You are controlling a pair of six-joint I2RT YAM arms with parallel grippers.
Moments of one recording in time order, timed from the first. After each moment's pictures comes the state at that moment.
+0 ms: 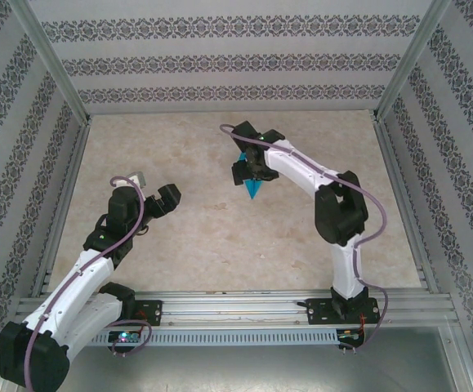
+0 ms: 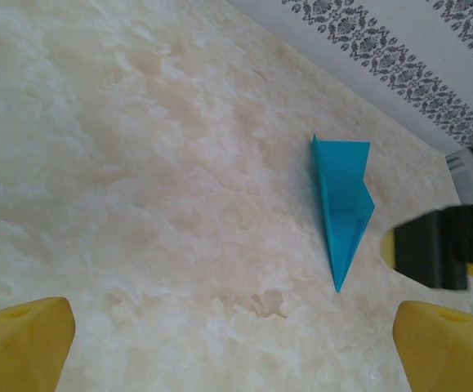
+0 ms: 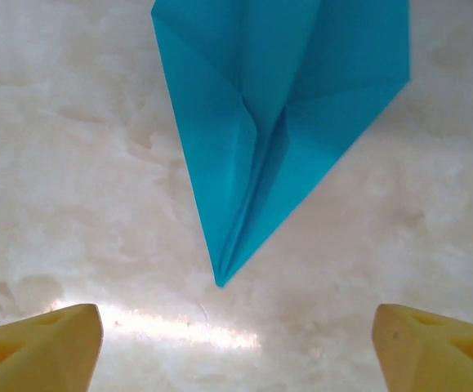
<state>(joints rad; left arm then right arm) -0.26 0.82 0.53 -0.19 0.04 -0.69 0.57 2.01 1.73 -1.00 0.13 0.39</state>
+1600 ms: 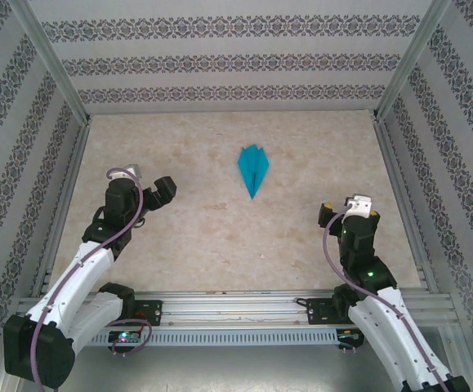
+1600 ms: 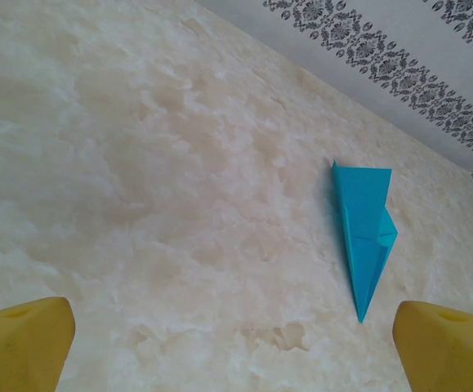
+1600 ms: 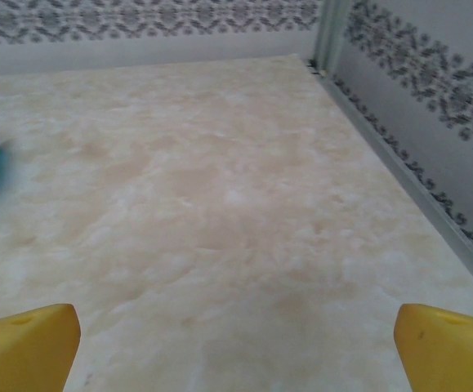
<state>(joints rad) -0.20 0.89 0.60 -0.19 0.04 -0.63 0.24 0.40 0.29 -0.29 0.45 0.17</state>
